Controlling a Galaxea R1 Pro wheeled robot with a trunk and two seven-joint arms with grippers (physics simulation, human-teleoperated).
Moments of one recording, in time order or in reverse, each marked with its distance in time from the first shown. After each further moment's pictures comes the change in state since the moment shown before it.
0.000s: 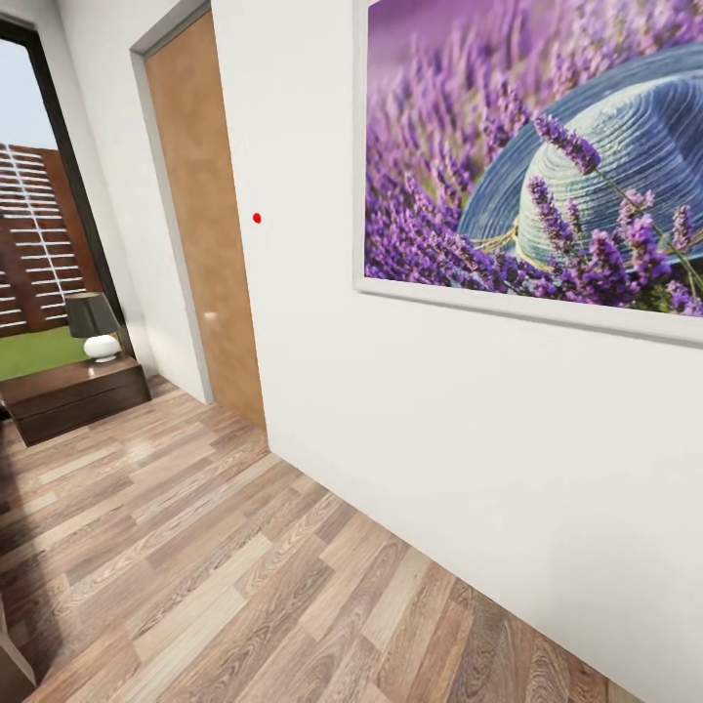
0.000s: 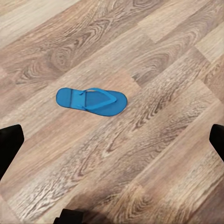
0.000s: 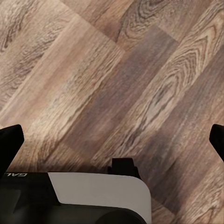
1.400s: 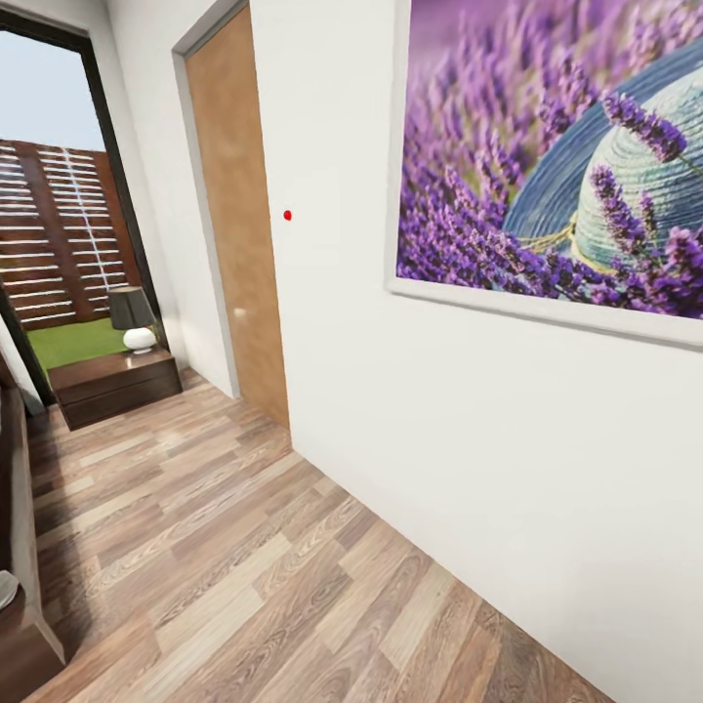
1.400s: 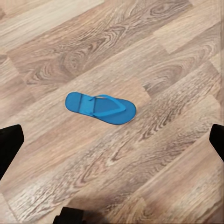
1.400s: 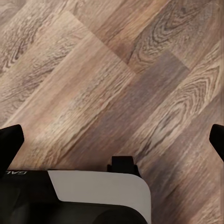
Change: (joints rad) left arm 0.000 -0.001 0.000 0.000 -0.001 0.000 0.000; right arm 0.000 -0.001 0.000 -0.001 -0.002 0.001 0.001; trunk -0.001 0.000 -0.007
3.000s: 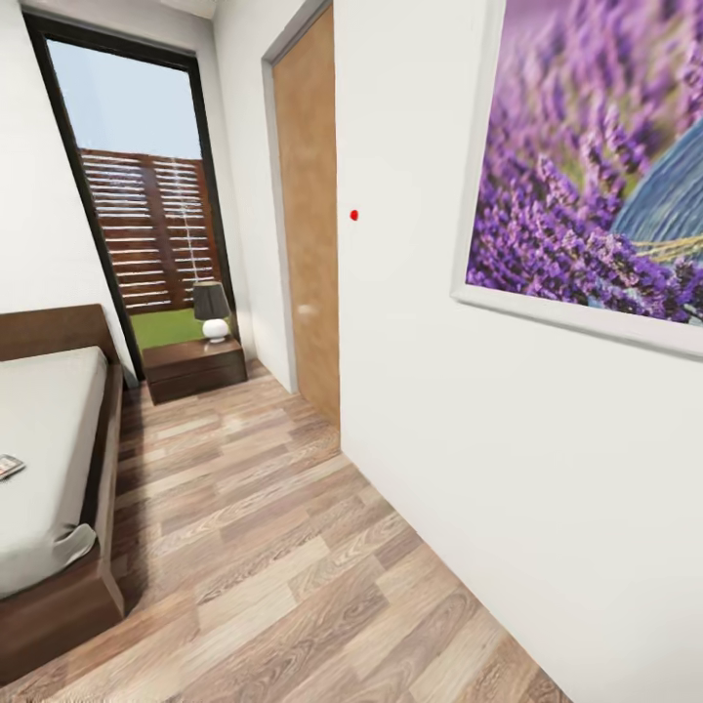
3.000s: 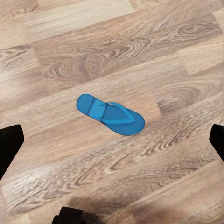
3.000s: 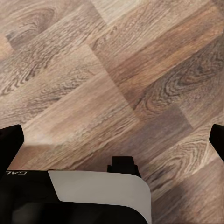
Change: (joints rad) left arm 0.000 -0.002 -0.003 0.000 -0.001 0.000 0.000; right arm 0.000 0.000 0.000 0.000 0.000 0.000 0.000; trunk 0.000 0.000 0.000
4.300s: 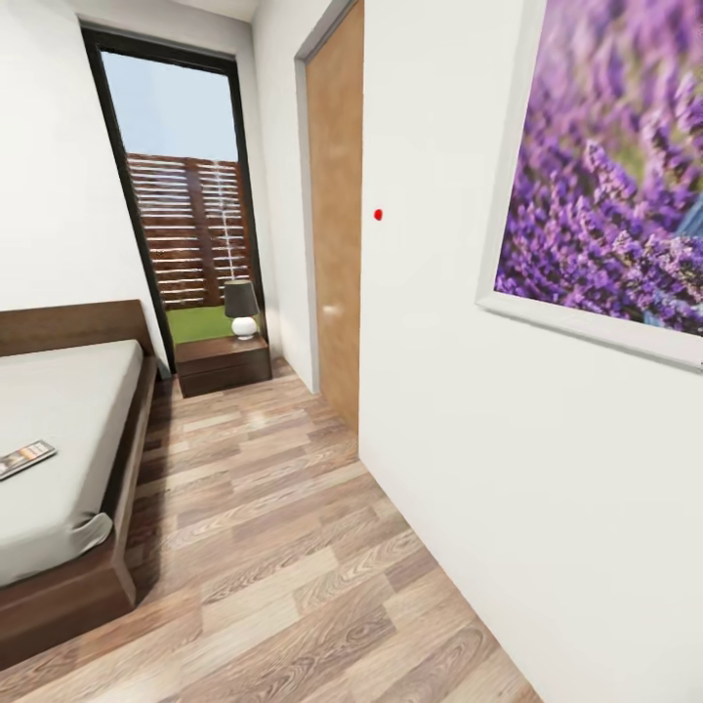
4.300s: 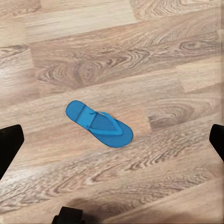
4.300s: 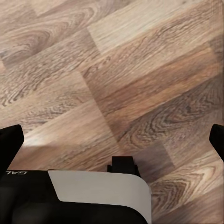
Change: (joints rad) left arm 0.000 0.000 0.000 0.000 0.000 0.000 0.000; right arm 0.000 0.000 0.000 0.000 0.000 0.000 0.000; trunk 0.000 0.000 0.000
